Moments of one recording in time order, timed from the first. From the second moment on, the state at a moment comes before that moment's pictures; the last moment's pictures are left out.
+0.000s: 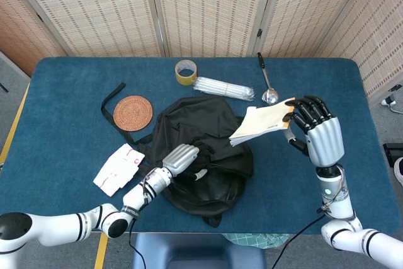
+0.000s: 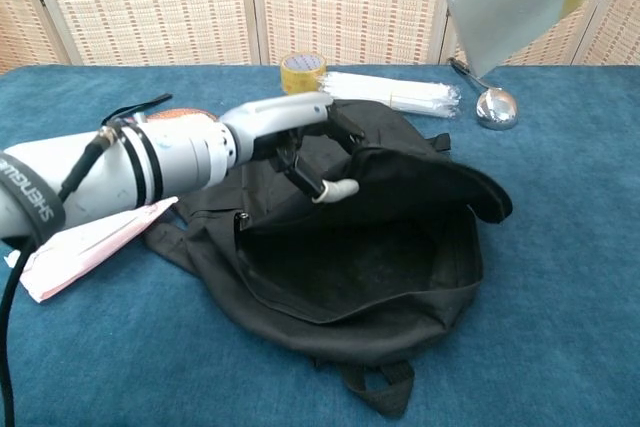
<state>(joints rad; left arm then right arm) -0.93 -1.68 -0.27 -1.43 1.19 0.74 -0.09 0.50 -1.46 0.24 -1.30 -1.67 1.74 0.04</state>
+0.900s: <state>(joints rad) -1.16 -1.65 -0.41 -1.21 0.69 0.61 0.07 0.53 -1.46 0.15 -1.61 -1.86 1.68 0.13</state>
